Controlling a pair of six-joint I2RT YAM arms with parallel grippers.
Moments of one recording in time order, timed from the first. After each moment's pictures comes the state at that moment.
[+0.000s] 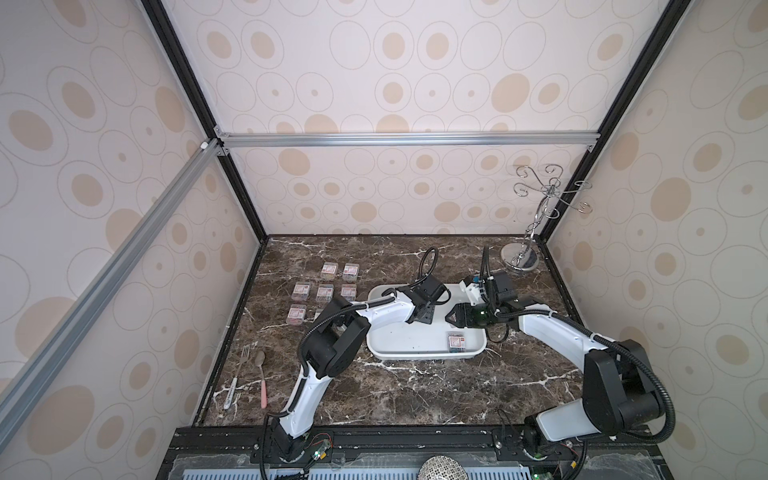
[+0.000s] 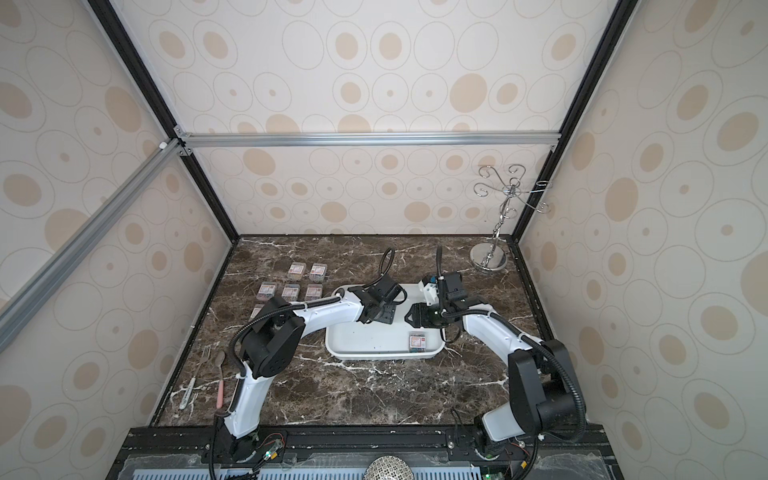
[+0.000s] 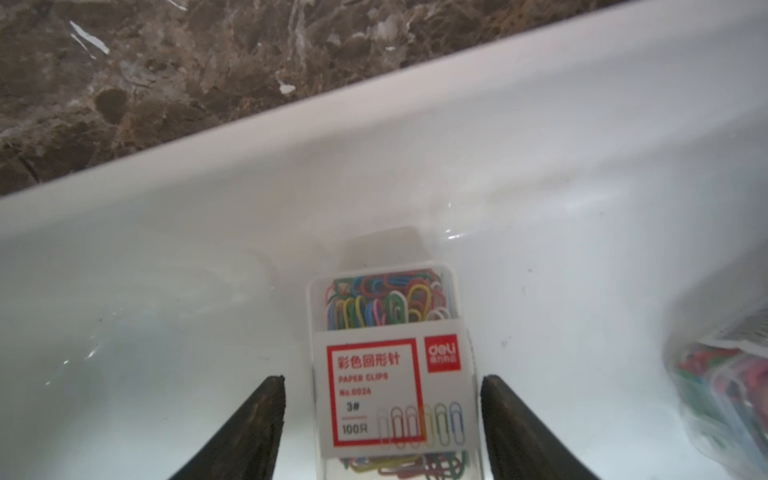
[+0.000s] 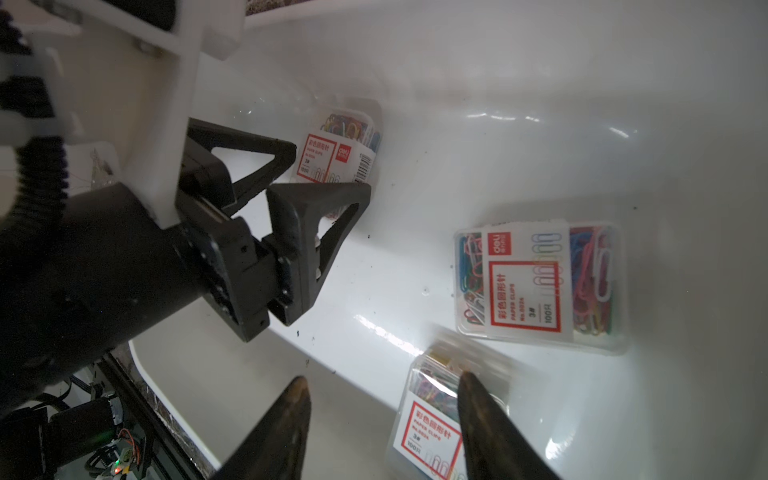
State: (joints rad) left arm -0.82 2.16 1.58 -0.53 -0.33 -0.50; right arm 0.29 1.47 0.89 -0.43 -0.44 0.28
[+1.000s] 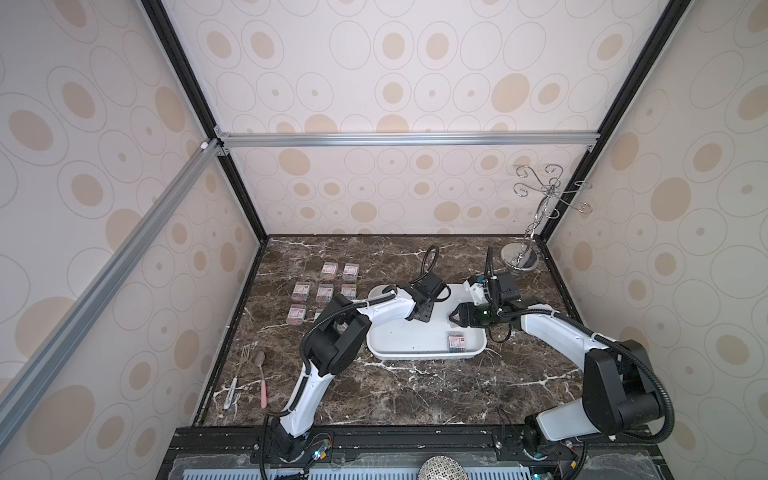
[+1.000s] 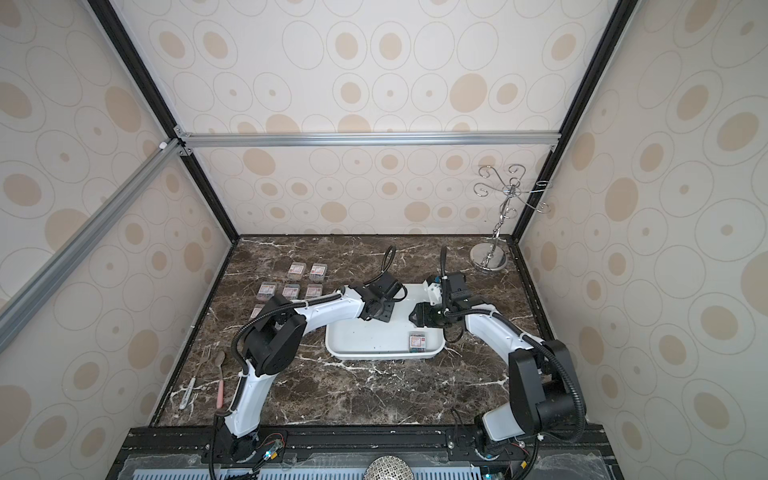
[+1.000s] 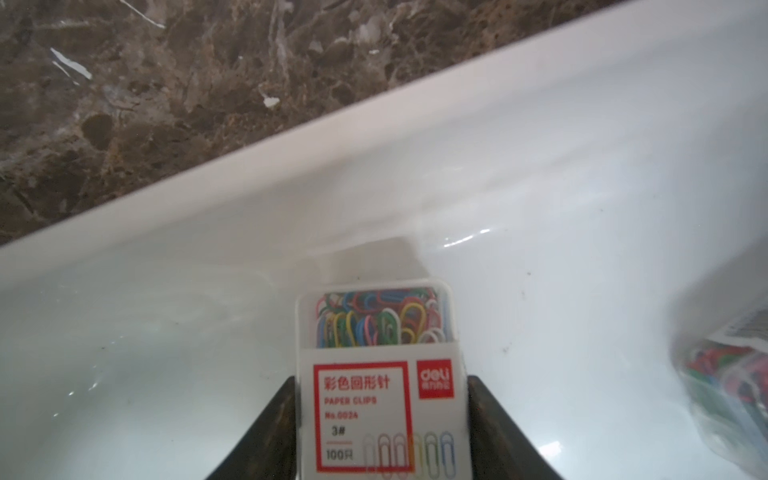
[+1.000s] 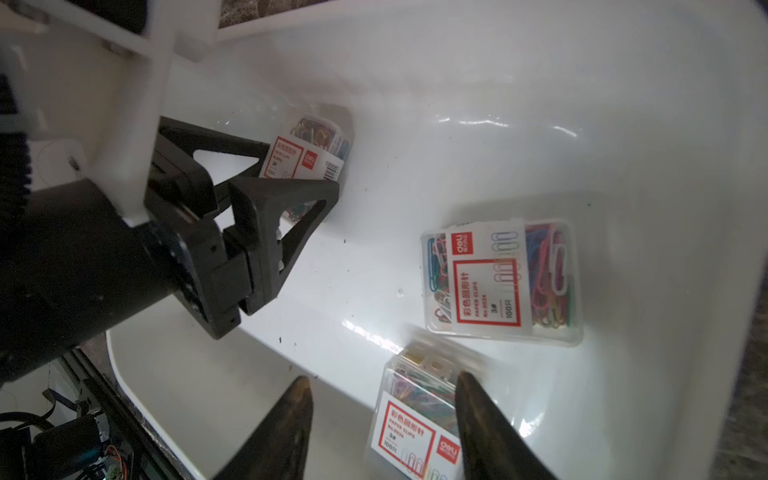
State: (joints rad) left arm -0.80 2.17 1.63 -0.58 -0.31 -0.42; right arm 0.26 1.47 0.88 -0.43 -0.42 0.27
